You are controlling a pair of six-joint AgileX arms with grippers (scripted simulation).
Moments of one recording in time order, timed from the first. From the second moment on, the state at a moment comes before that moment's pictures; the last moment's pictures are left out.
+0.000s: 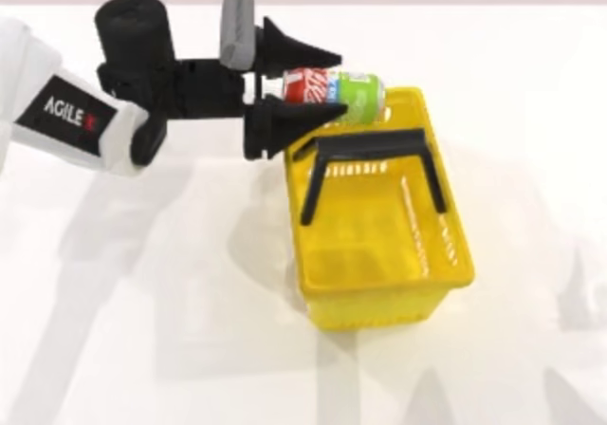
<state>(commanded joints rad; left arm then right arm) -0.29 2.32 1.30 0.98 1.28 0.04 0.00 0.00 0.00 0.00 0.00 0.00</state>
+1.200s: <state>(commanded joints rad) -0.21 1.82 1.05 0.75 0.97 -0.03 0.18 0.54 0.54 -0.42 -0.01 -0.28</state>
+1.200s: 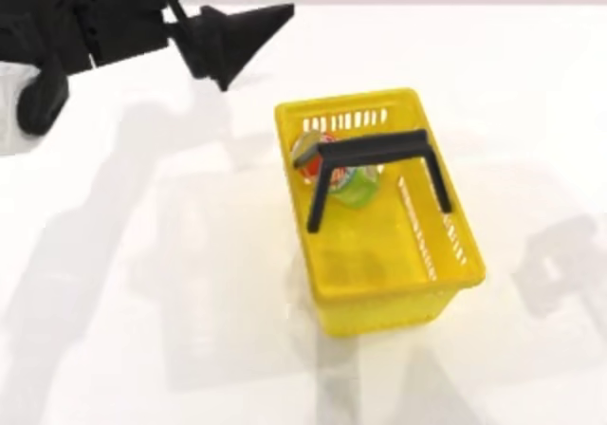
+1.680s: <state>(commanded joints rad) -0.08 0.96 0.56 0.36 0.51 -0.08 0.41 1.41 1.42 -1.00 0.00 -0.68</state>
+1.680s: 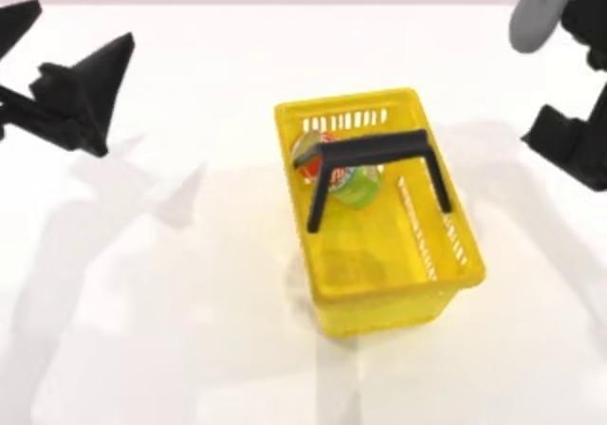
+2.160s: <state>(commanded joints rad) 0.00 0.19 0.11 0.06 0.12 -0.03 0.60 2.13 2.15 -1.47 0.01 -0.99</state>
